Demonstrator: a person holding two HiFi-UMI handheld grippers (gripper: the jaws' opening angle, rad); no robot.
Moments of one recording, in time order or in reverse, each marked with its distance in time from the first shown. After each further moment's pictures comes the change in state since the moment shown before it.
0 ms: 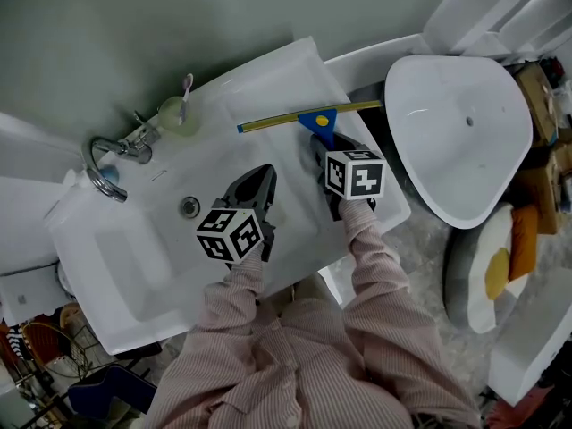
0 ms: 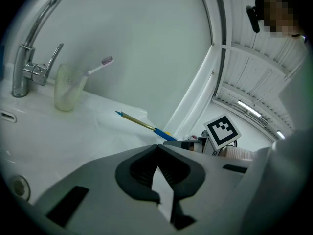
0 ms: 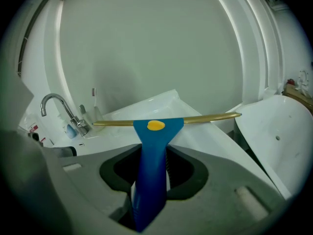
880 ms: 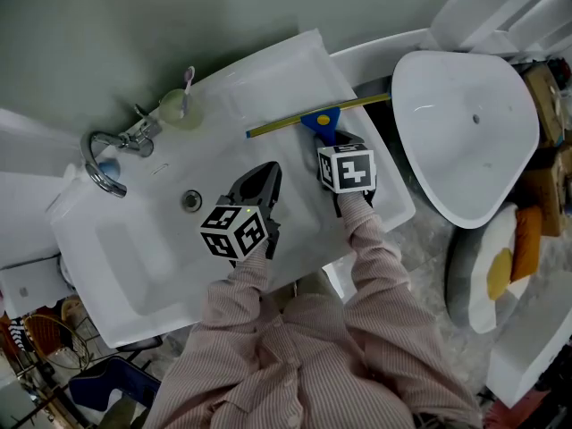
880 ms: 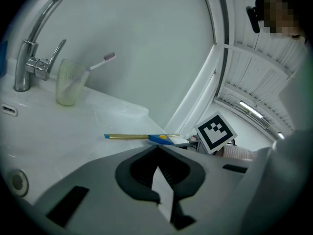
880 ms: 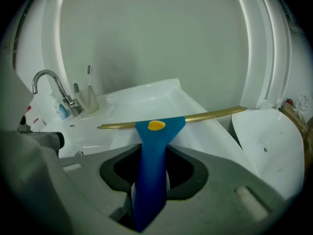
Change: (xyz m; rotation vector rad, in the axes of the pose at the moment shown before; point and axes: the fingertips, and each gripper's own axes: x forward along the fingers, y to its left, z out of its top) left arm 0.004 0.001 -0.009 -0.020 0.010 0.013; right arm 0.014 -0.011 -0.022 -0.125 0.150 -0.111
